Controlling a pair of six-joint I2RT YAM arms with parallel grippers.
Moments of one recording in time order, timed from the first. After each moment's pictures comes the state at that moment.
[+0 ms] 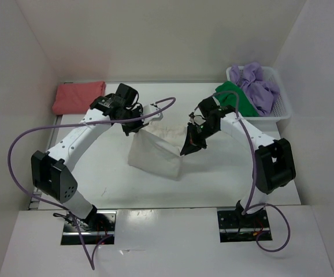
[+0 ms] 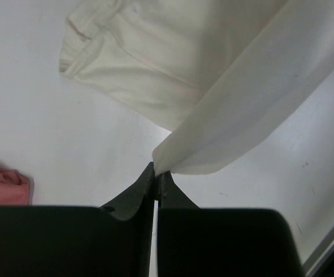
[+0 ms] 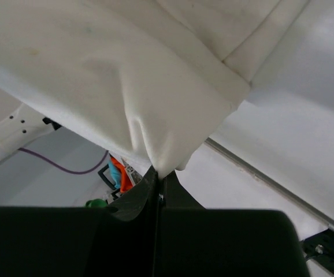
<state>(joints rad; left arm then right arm) -0.45 1.58 1.52 -1.01 0.24 0.78 0.42 1.63 1.26 -0.93 -0.70 0.52</state>
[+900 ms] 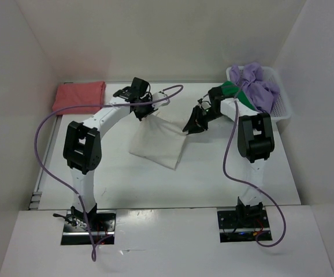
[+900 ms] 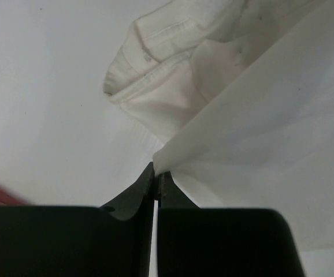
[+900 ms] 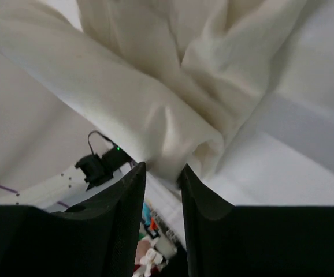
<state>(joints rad) -0.39 2.00 1.72 -0.67 0.14 0.72 0.19 2.08 1.55 -0.76 -0.83 0.47</state>
